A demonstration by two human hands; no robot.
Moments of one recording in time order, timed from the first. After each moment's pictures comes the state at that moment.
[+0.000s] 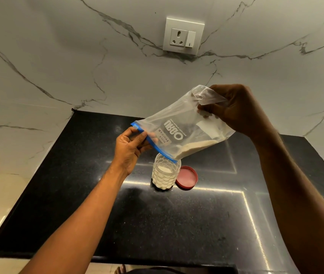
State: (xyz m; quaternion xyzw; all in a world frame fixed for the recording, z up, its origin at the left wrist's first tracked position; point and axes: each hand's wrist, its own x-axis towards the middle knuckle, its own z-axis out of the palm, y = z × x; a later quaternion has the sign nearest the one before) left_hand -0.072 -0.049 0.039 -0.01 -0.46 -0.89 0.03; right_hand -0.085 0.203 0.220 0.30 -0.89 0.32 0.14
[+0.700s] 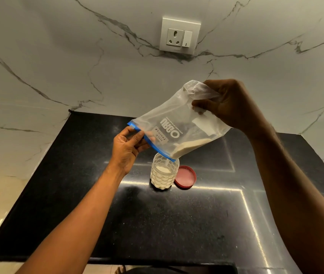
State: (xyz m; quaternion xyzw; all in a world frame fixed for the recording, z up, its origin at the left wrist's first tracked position) left_hand -0.076 -0.052 0.037 -0.01 -0.47 -0.88 0.02; right_hand -0.090 0.195 0.226 0.30 -0.90 0.29 0.16
